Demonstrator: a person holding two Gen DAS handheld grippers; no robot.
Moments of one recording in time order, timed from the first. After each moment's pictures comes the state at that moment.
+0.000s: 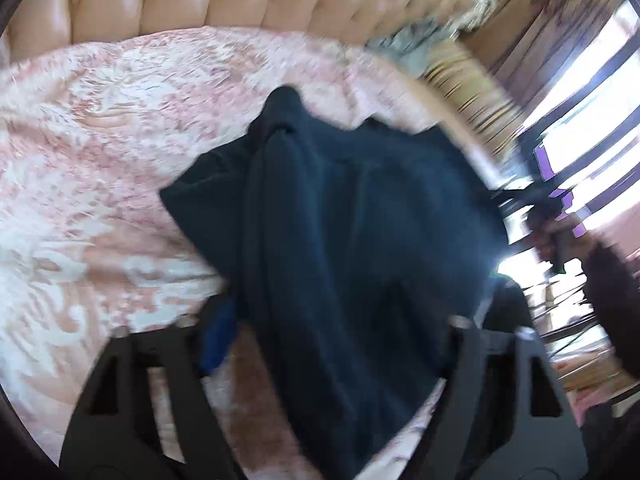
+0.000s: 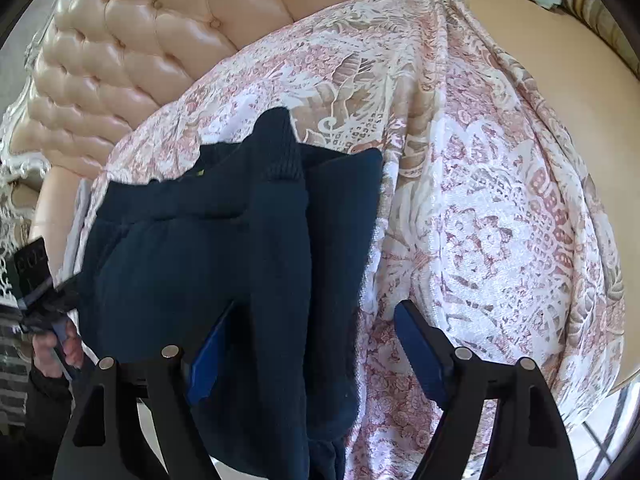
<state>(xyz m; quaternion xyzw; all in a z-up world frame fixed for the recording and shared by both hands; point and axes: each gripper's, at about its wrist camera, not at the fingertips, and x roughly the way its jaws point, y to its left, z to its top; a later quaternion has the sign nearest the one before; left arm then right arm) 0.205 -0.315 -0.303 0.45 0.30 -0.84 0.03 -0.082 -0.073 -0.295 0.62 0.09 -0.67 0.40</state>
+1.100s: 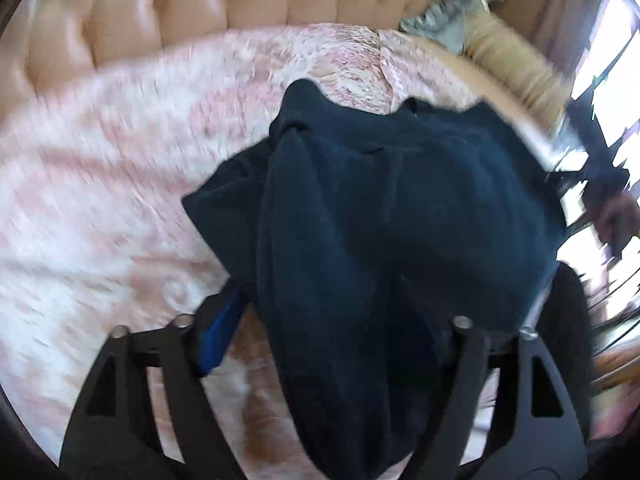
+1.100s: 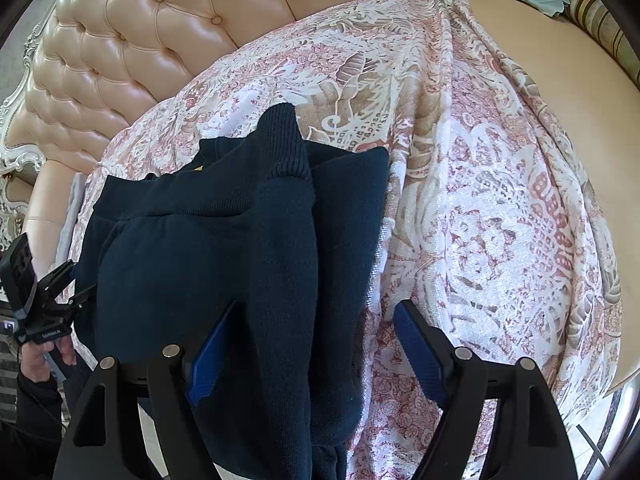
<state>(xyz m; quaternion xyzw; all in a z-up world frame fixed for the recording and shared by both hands) 0.203 -0.311 -0.318 0.47 0.28 -0.83 0.08 -0.084 -0.071 -0.299 0.62 0.10 -0.67 0.40</state>
